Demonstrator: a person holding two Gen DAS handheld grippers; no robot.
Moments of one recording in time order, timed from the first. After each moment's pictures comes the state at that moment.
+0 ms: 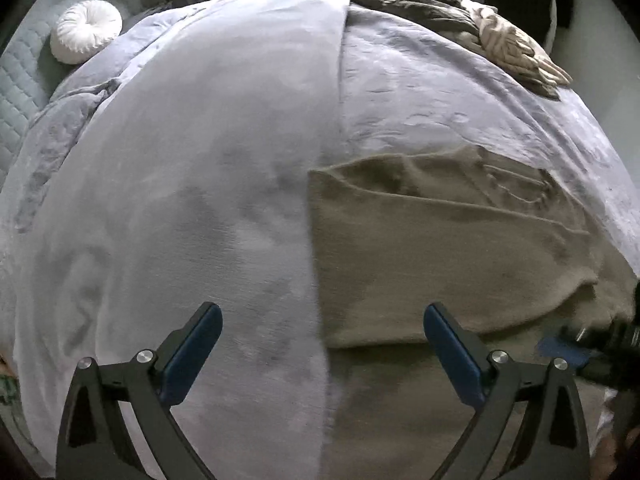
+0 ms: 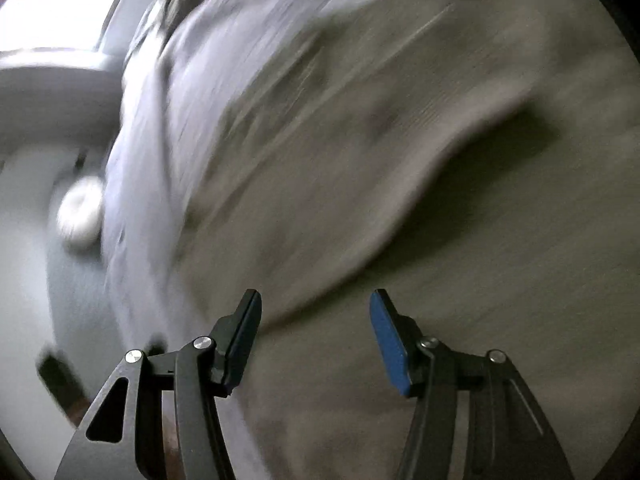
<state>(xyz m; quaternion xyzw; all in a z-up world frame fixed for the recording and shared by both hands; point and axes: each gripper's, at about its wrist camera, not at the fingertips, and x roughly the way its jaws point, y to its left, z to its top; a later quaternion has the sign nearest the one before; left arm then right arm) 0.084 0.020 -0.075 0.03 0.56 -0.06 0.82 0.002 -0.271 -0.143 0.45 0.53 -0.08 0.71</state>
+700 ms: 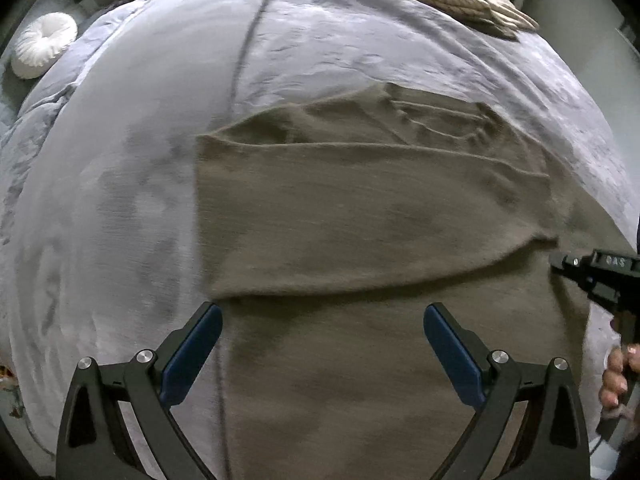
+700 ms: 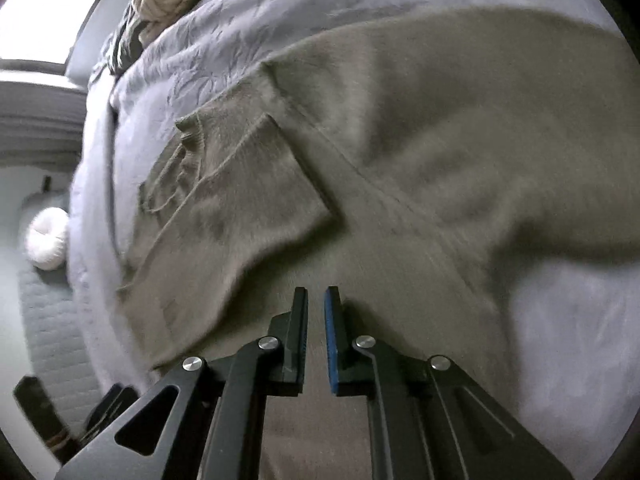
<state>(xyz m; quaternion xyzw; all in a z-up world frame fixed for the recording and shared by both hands) 0.054 -0.076 -0.080 0.06 0.62 -0.10 0.78 -0.059 -0.354 -0.153 0.44 0.55 -0.09 0.70</state>
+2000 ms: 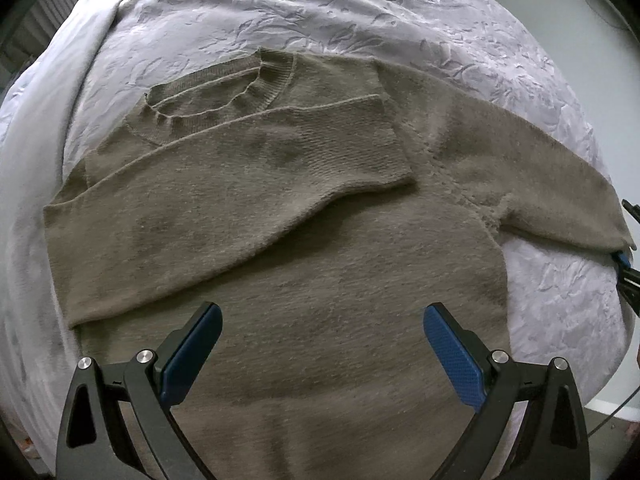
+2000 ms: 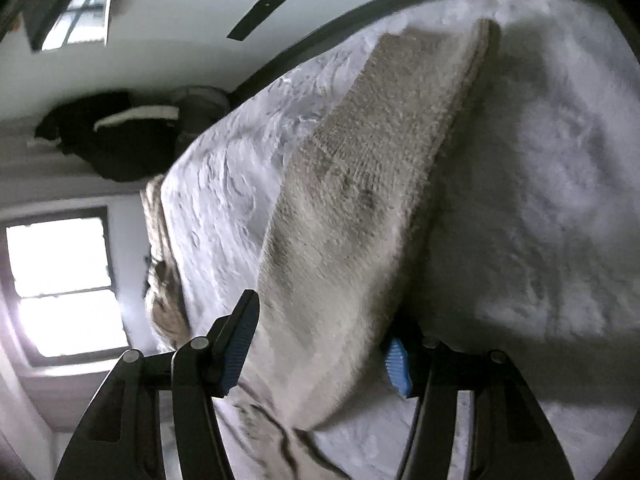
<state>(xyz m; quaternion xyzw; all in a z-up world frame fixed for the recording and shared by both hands) 0.013 -0.251 -0.095 0.15 0.64 -0.21 0.72 -0.279 -0.601 -0.152 0.72 0.20 -0.26 0.61</state>
